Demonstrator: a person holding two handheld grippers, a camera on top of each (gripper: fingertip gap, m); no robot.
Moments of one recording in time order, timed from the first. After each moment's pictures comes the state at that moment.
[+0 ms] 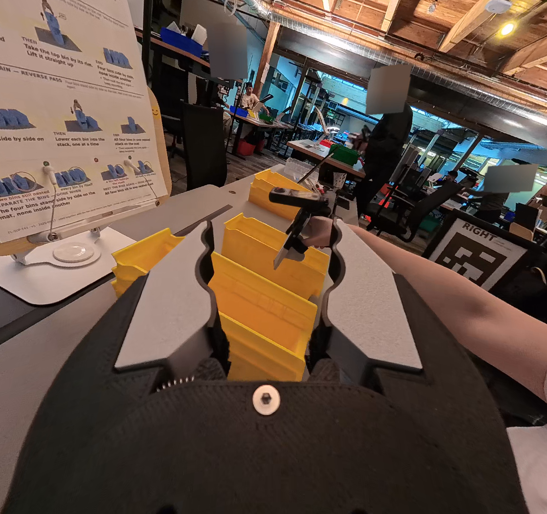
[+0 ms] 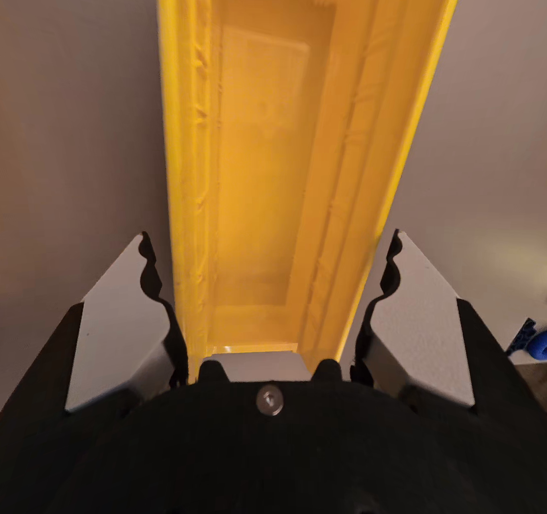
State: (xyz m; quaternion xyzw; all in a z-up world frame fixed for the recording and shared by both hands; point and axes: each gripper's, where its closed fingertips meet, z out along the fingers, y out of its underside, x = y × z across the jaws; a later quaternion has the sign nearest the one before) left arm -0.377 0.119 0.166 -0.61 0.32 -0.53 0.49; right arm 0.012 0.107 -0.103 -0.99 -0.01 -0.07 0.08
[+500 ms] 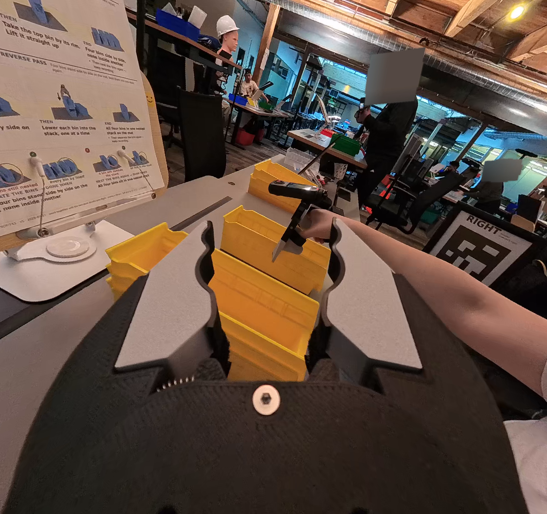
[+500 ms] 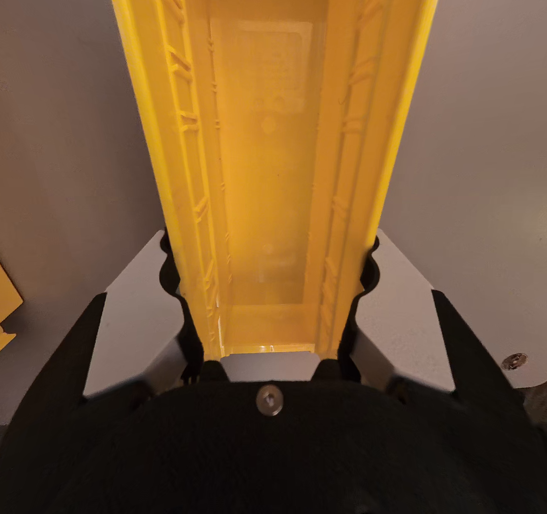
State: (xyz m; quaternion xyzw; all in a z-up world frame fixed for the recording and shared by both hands) left arm -0.365 0.122 0.158 -0.62 0.33 -0.53 0.48; right arm 0.011 0.105 -0.109 -1.00 0.05 -0.02 0.07
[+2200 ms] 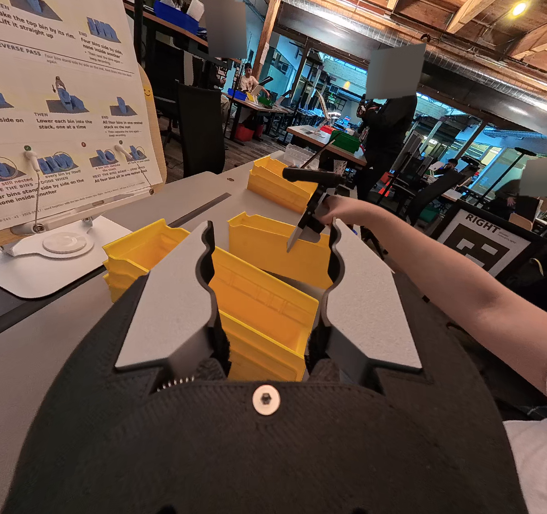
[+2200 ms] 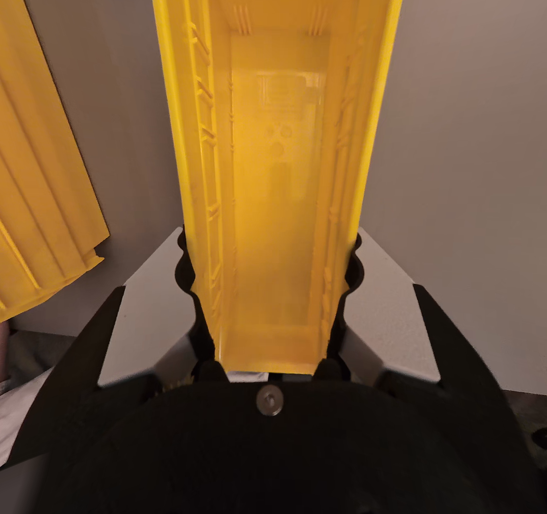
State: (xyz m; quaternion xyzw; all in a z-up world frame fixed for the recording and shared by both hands) left arm -0.362 0.122 0.155 -0.62 0.33 -0.53 0.47; right arm -0.018 0.081 -0.071 -1.00 0.04 0.07 0.05
